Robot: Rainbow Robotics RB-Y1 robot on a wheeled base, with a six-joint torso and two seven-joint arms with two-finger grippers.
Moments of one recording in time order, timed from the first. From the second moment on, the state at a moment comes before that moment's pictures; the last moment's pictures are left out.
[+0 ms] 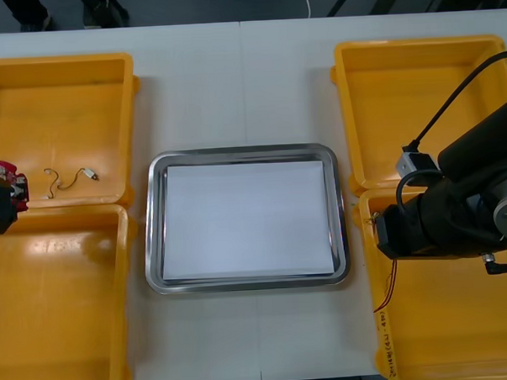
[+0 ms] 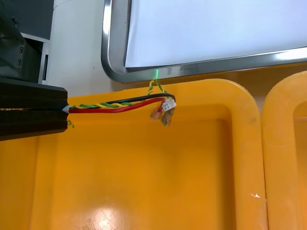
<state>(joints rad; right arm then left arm) -0.34 -0.76 0.28 -2.34 -0.88 1.84 0.69 -0.15 0.75 0.37 -2.38 0.92 1.91 -1.12</state>
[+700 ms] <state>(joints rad) -0.34 -0.75 0.30 -2.34 -0.87 1.86 0.68 -0.39 0.84 0.07 -2.23 0.99 1.91 -0.81</state>
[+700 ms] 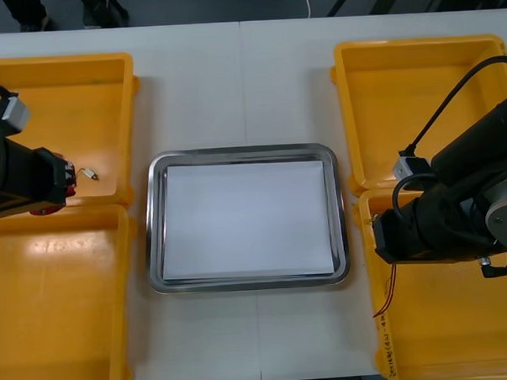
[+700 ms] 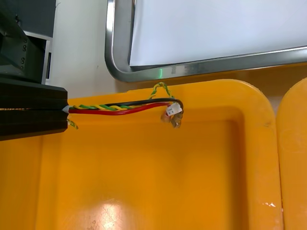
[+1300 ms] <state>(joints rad) -0.34 -0.75 0.30 -2.34 -0.86 1.89 0.68 -0.58 0.84 -0.29 -2.19 1.06 1.91 -0.57</state>
